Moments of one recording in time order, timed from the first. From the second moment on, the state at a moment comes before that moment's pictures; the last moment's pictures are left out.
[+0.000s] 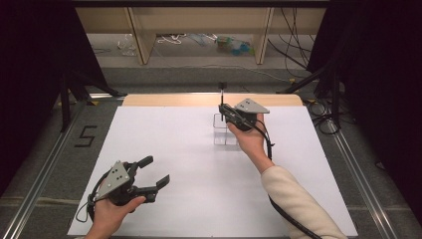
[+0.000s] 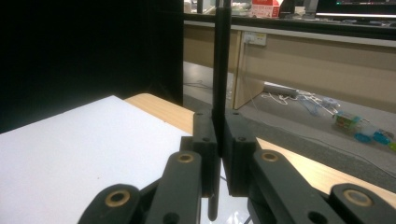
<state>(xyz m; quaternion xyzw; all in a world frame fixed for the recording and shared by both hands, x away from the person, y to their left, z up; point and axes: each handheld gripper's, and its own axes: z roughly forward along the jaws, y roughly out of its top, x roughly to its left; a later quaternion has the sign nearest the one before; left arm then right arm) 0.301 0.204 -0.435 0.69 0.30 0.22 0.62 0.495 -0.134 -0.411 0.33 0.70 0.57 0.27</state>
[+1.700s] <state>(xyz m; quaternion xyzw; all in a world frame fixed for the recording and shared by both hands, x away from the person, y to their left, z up) 0.302 0.204 -0.435 0.69 0.30 0.22 0.62 0.500 -0.129 -0.428 0.33 0.72 0.55 0.27</state>
